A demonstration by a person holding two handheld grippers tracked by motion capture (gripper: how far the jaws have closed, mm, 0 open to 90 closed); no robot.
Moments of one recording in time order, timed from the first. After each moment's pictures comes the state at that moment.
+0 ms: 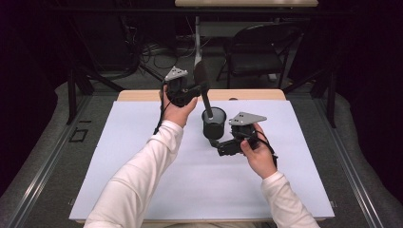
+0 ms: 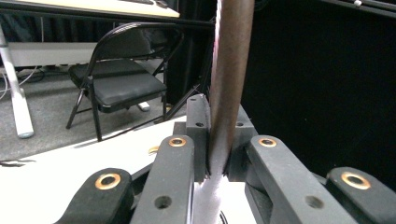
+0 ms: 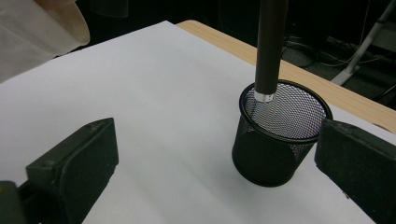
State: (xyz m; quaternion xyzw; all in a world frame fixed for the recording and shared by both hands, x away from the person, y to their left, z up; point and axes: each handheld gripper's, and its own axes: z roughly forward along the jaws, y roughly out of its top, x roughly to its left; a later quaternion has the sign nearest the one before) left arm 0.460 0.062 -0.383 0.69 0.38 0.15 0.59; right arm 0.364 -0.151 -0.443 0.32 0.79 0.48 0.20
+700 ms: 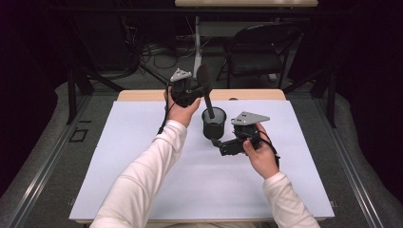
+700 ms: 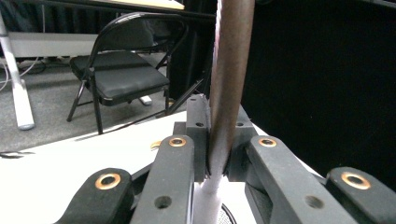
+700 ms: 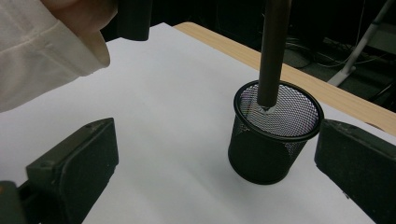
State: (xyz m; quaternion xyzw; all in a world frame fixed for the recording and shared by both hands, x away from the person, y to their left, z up) left arm 0.474 0.054 -0.400 0.70 0.39 0.15 0.59; right arm 0.362 -0.157 -0.441 0.33 0.79 0.48 0.20
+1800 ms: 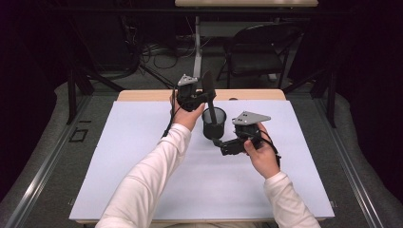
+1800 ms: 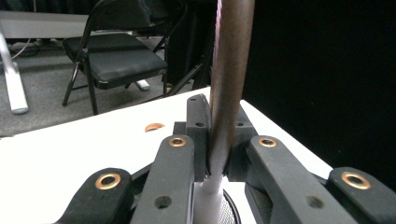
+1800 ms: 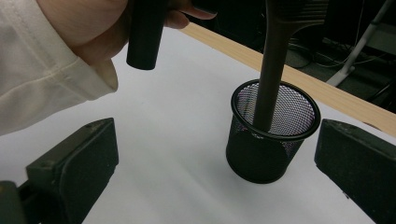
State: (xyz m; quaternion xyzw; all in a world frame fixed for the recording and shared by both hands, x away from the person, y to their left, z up) left arm 0.478 0.042 -0.421 0.71 0.40 0.13 0.57; right arm 0.362 -0.159 -0.440 0.33 0.79 0.48 0.20
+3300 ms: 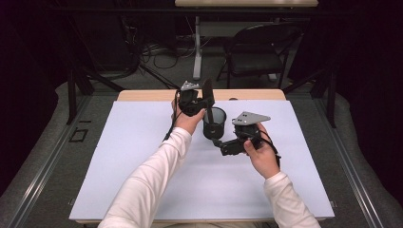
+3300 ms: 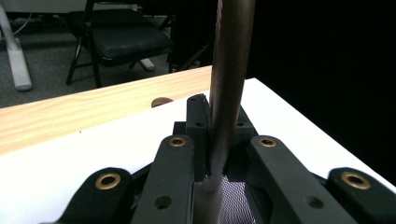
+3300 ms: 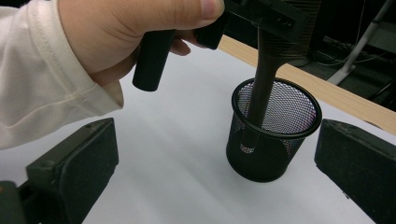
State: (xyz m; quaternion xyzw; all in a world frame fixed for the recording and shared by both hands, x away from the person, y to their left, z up) left arm 0.485 0.039 -0.448 0.72 0.42 0.12 0.53; right arm 0.363 -0.159 -0.441 0.33 0.79 0.48 0.20
